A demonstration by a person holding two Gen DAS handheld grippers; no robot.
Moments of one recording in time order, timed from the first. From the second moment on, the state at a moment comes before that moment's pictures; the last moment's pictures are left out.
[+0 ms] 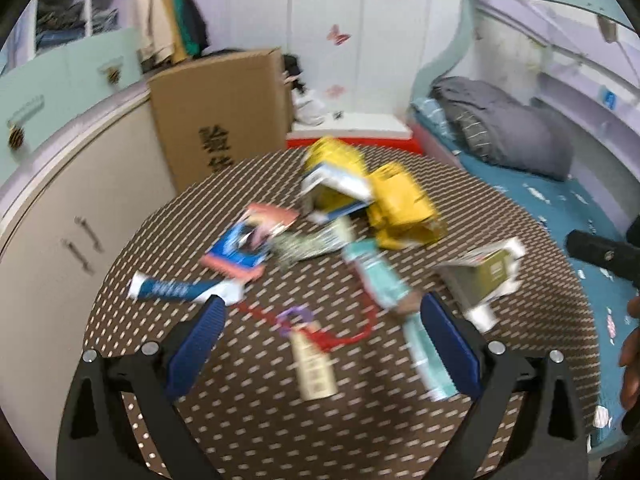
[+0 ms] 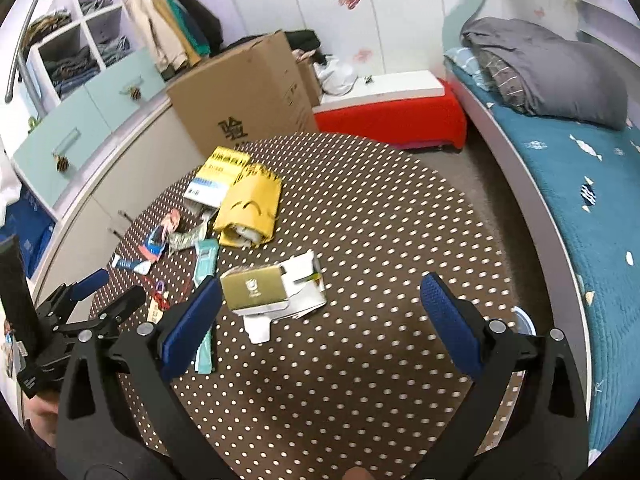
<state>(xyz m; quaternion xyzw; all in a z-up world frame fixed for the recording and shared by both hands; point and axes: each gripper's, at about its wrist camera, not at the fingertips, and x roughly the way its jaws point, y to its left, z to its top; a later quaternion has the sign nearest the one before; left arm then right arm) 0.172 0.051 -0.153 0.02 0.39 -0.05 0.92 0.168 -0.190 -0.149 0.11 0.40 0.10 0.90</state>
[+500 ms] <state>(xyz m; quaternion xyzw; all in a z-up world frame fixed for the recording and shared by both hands) 0.169 0.070 -0.169 0.02 0.40 -0.04 0.92 0.209 -0.129 -0.198 0.05 0.44 0.13 0.89</state>
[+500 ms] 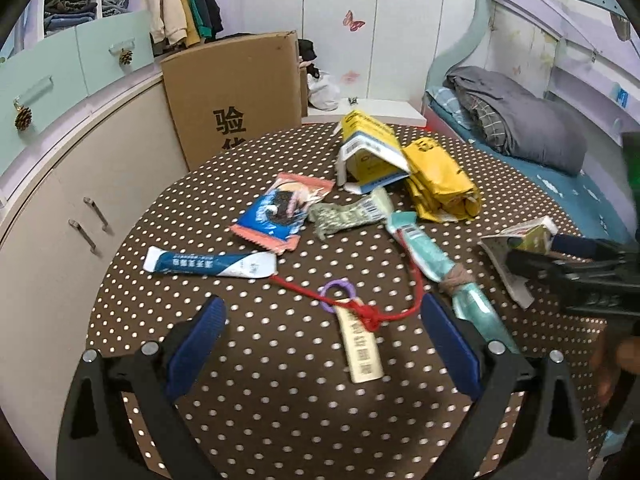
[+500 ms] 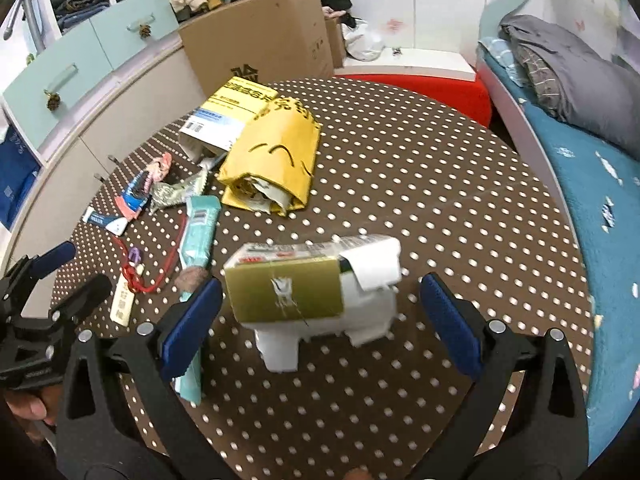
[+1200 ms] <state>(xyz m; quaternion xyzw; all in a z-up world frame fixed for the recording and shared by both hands) 0.182 -0.036 -0.196 0.04 0.45 -0.09 0.89 0.170 -0.216 -0.173 0.11 0.40 0.12 0.90</state>
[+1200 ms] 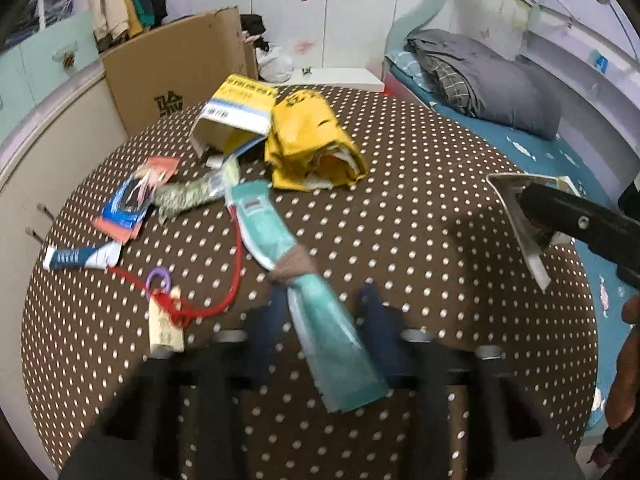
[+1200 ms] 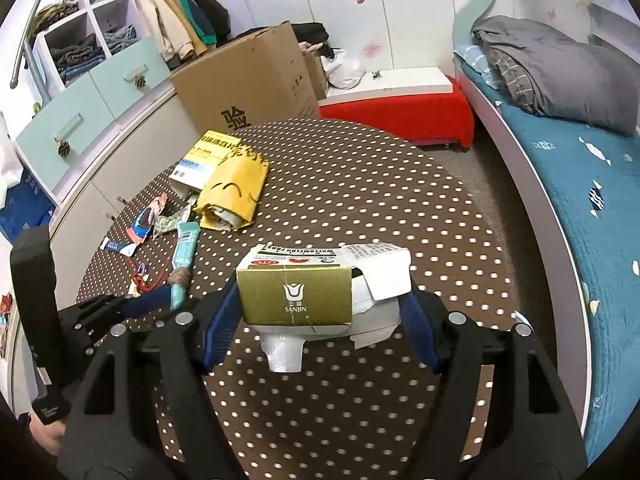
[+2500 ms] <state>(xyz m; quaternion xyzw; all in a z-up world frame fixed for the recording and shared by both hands) 0.186 -0.145 -0.150 0.05 0.41 -0.21 0.89 0.146 -0.393 -0.191 0.22 0.36 0.02 0.91</state>
